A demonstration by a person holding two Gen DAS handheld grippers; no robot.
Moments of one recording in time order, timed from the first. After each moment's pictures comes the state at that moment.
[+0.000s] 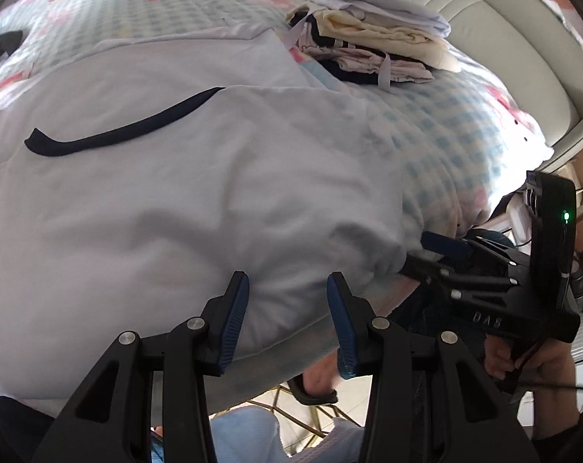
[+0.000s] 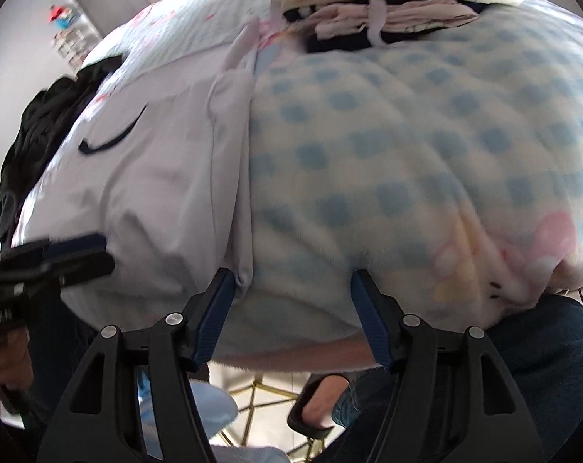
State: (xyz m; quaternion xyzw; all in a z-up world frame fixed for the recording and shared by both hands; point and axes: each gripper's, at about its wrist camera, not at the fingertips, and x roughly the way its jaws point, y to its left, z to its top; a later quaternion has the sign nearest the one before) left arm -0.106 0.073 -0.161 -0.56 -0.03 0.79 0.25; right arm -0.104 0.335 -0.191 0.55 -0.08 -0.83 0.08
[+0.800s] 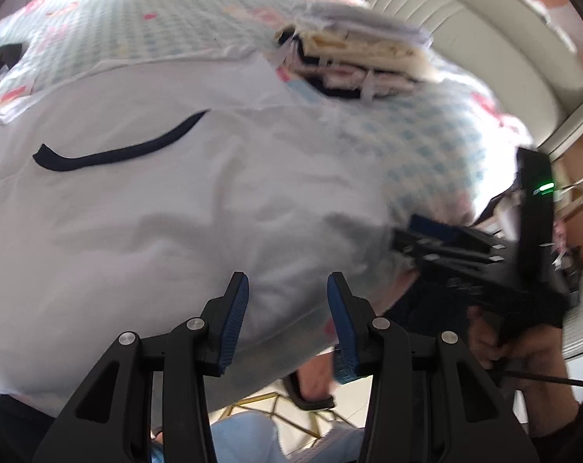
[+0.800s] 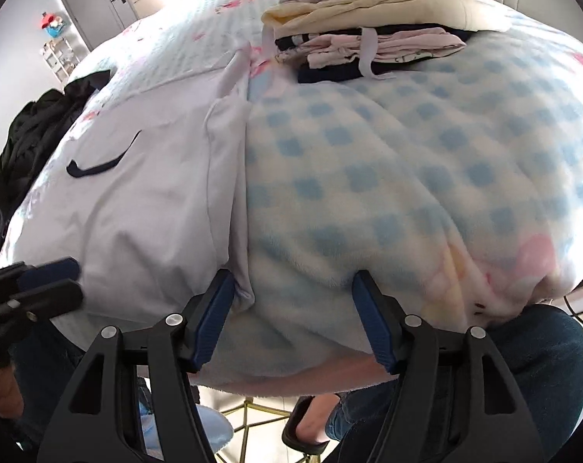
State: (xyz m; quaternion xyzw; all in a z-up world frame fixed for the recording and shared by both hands) left arm -0.097 0.076 -0.150 -0.54 -0.02 0.80 0.26; right arm -0.105 0.333 -0.180 0.52 -0.08 -0.85 0.04
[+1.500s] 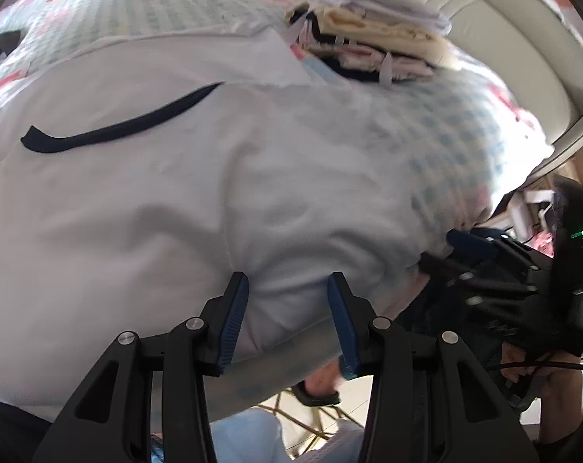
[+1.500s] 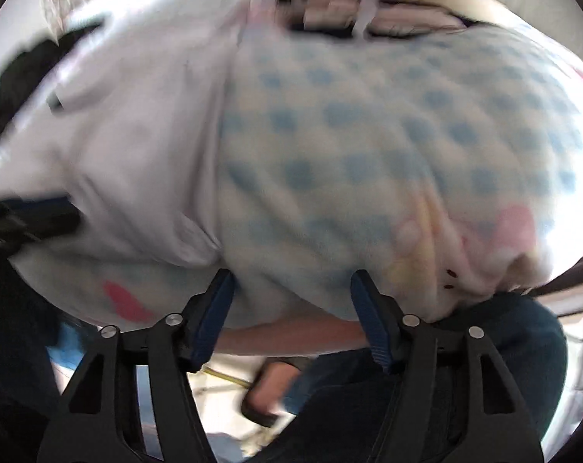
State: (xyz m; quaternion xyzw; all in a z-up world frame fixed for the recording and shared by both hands) left arm -0.104 0.074 -0.161 -0.55 -0.04 0.79 0.26; right arm -0.089 0.341 -0.181 0.55 -0.01 -0.84 0.03
